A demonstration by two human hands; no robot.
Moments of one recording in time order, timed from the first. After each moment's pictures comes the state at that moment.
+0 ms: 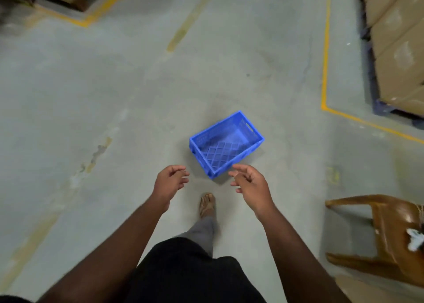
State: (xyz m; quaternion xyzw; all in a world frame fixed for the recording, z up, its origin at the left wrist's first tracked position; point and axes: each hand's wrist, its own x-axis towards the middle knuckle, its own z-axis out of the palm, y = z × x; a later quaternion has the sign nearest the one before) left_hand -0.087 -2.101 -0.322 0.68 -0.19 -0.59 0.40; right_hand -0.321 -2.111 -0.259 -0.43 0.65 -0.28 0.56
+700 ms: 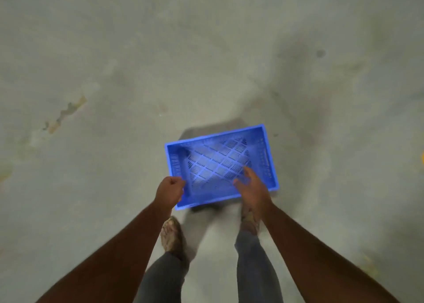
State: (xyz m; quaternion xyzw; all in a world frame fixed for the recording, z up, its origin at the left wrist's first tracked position) left_hand -0.255 -2.516 -0.627 0.82 0.03 -0.52 0.23; right_hand -0.469 -2.641 -0.662 -0.56 0.62 0.06 0.55
